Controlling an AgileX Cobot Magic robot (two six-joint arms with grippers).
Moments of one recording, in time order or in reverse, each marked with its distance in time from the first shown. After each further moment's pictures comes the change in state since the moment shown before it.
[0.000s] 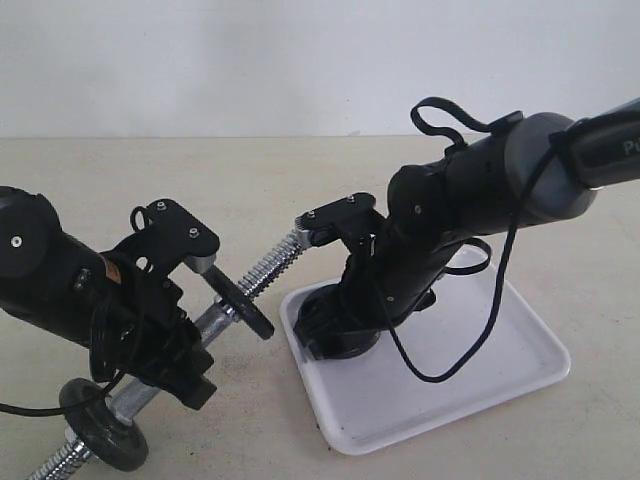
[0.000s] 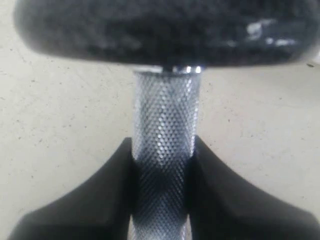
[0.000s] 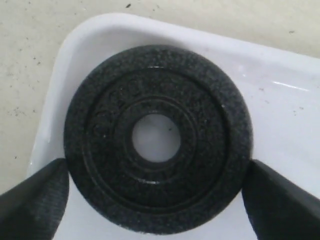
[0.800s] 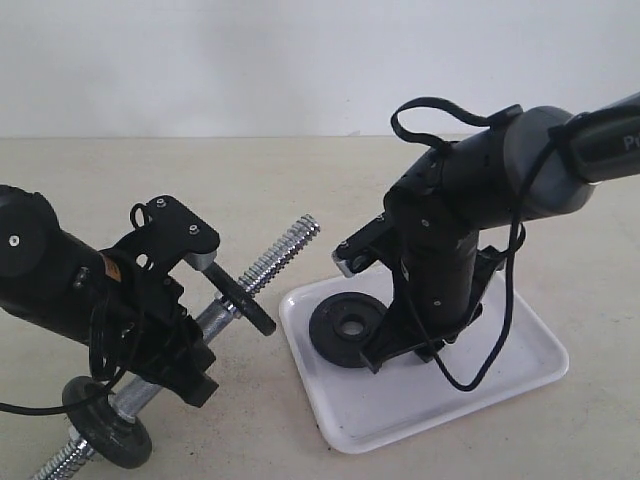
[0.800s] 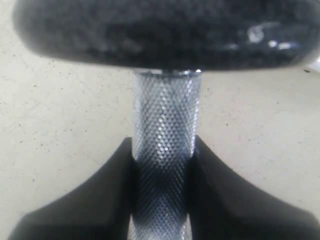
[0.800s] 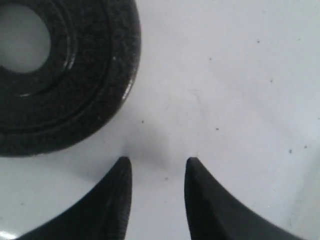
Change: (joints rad) left arm 0.000 -0.006 0.000 -0.002 -0.008 -0.002; right arm 0.002 -0.002 -0.016 -0.466 0.329 0.296
